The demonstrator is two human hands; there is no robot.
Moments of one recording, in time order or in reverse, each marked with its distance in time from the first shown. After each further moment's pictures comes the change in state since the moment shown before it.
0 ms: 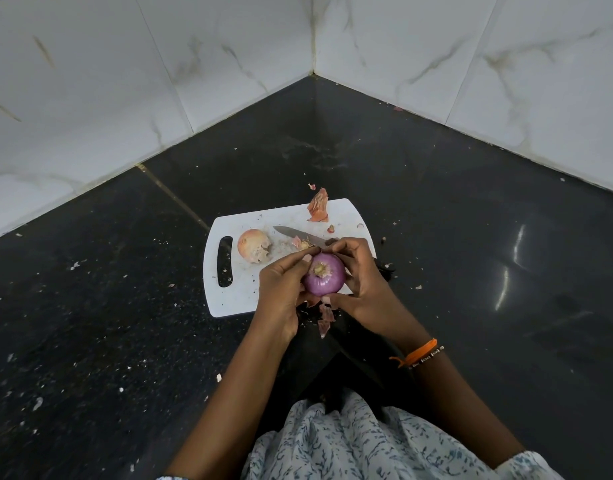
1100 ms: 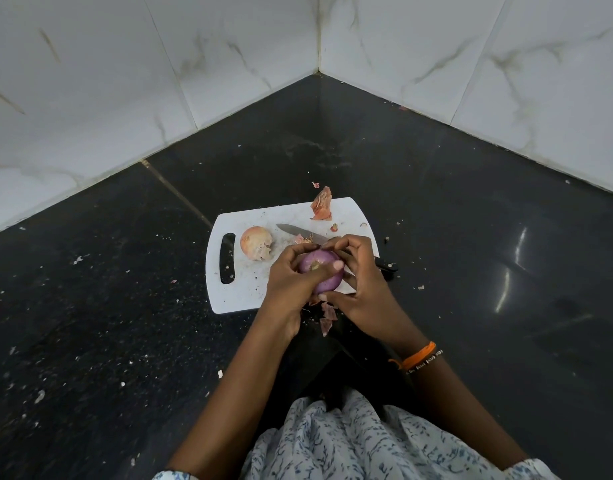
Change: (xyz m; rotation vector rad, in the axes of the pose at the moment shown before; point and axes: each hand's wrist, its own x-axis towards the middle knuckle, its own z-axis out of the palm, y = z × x) left_hand 0.004 -0.002 -0.001 0.036 -0.096 0.022; right_hand -0.001 -0.007 0.011 -0.073 0.064 -0.026
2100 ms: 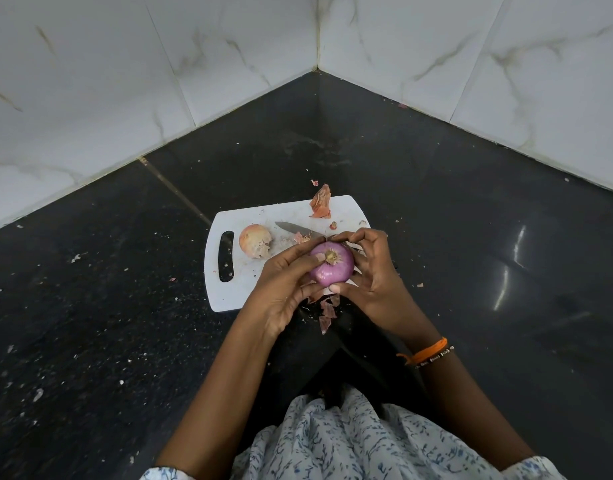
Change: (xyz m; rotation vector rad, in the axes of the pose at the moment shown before) left_hand 0.005 0.005 -0.013 -0.153 -0.169 -0.049; right_hand -0.001 0.003 -0.016 0.159 -0.037 0.010
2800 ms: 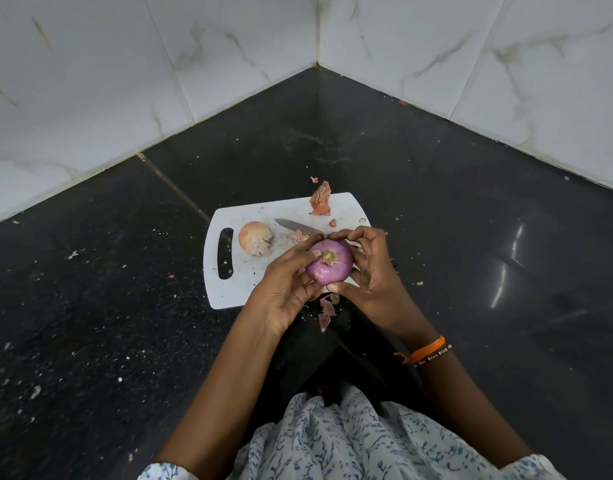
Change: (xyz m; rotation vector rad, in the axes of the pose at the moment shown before) left_hand 0.000 0.000 0.003 -0.194 -0.001 -0.141; right_hand 0.000 0.000 0.003 0.034 0.001 -0.017
